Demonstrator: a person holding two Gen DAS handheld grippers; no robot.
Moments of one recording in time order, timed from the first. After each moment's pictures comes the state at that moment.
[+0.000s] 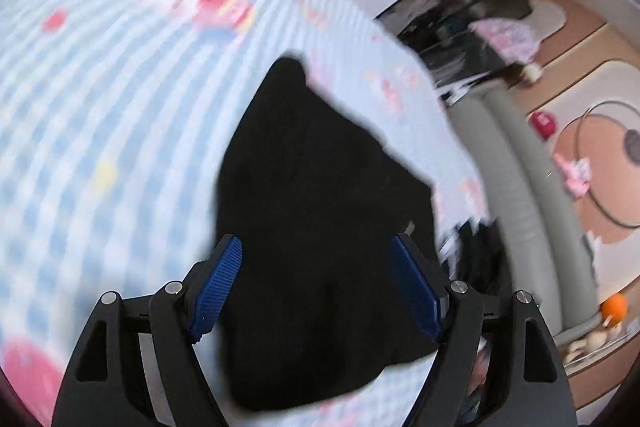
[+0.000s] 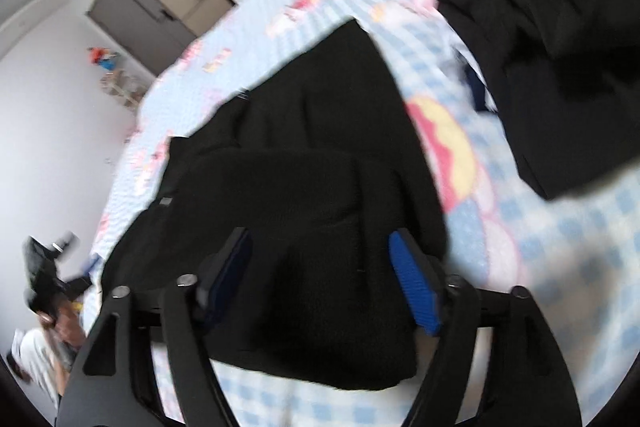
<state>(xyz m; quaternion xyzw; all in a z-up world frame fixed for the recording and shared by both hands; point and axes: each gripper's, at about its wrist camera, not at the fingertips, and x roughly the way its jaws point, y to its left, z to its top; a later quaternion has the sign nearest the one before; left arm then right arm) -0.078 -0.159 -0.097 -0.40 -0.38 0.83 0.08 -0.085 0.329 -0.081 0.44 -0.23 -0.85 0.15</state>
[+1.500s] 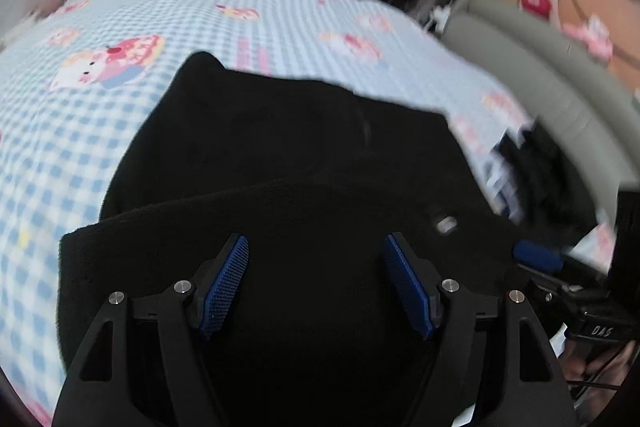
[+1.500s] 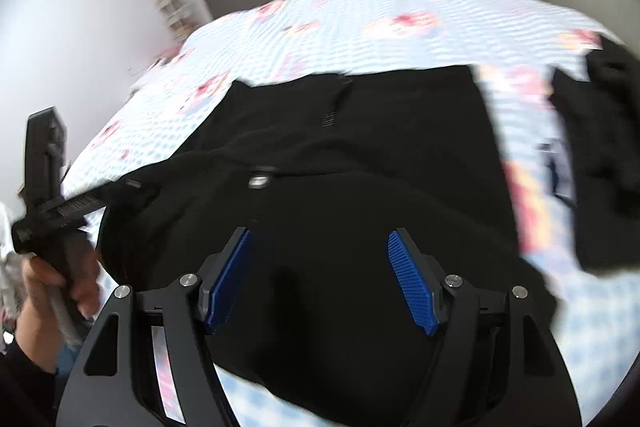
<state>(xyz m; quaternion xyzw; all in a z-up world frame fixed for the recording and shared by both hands) -0.122 -0.029 -0.097 -0.41 -0.12 0.90 0.06 -0.057 0.222 -0.045 0.43 -0.02 -0.88 0.22</state>
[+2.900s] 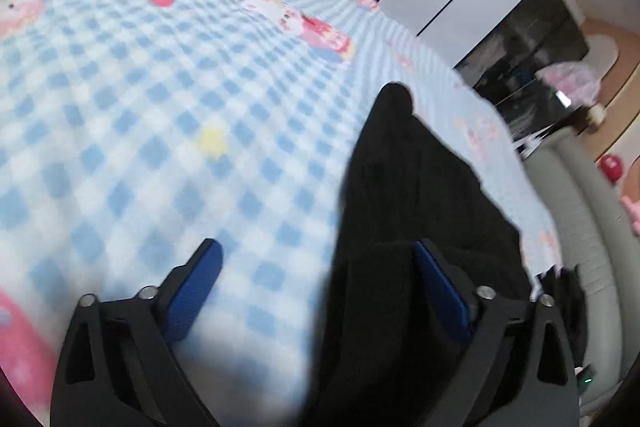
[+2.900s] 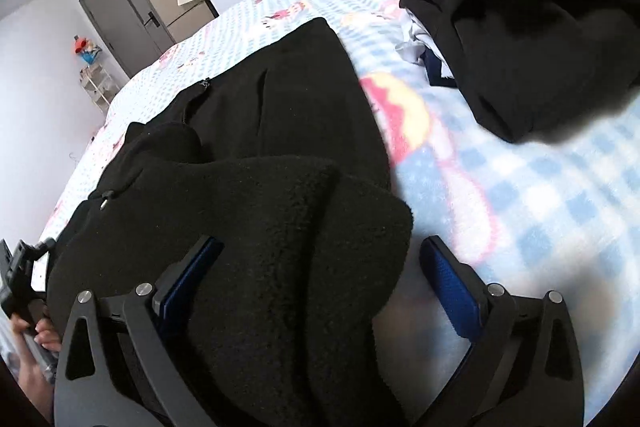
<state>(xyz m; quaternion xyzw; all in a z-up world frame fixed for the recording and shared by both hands) -0.039 -0.160 -0.126 -0.33 -0.33 0.88 -0.12 -0.041 0.381 -0.111 0.40 -0.19 -0.89 0.07</state>
